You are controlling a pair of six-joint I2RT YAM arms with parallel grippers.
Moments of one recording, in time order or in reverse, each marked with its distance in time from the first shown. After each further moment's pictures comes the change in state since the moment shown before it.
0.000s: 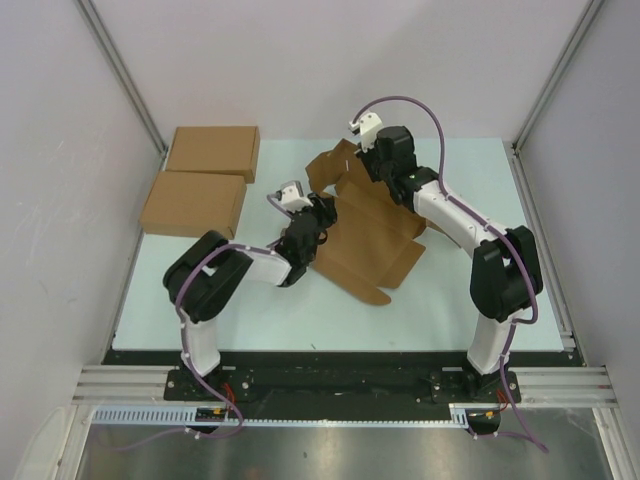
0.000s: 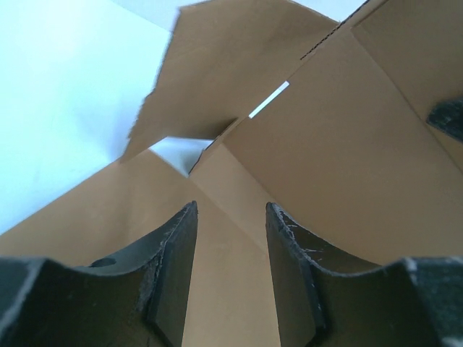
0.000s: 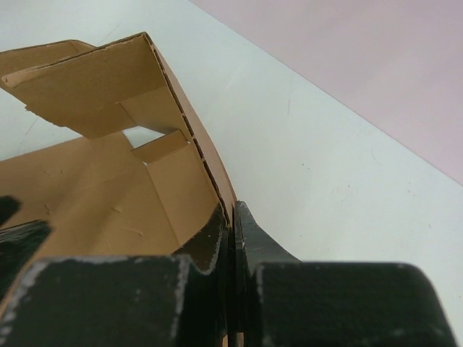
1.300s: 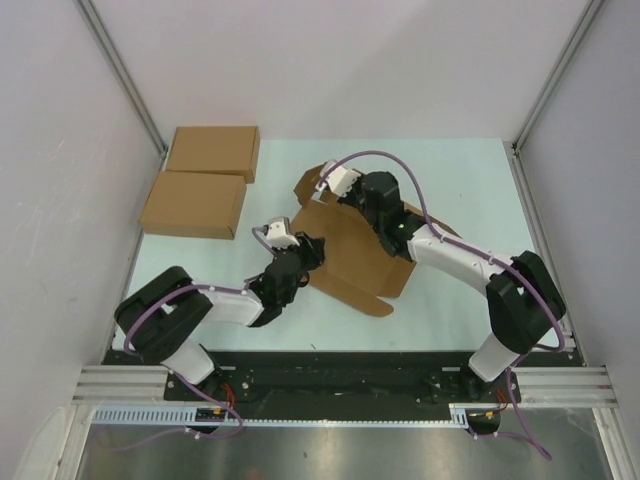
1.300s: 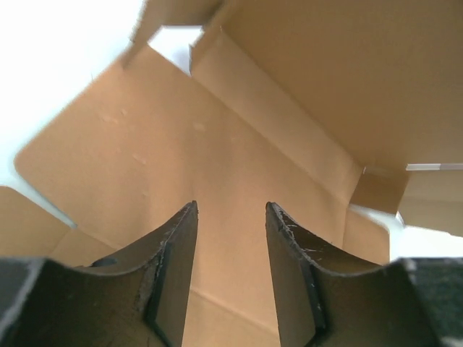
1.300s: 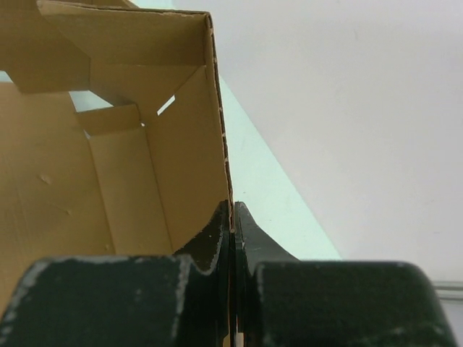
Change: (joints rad) left arm -0.128 -0.332 -0.372 -0.099 0.009 -0.034; right arm 0.215 -0.215 -0.394 0.361 0.189 -0.478
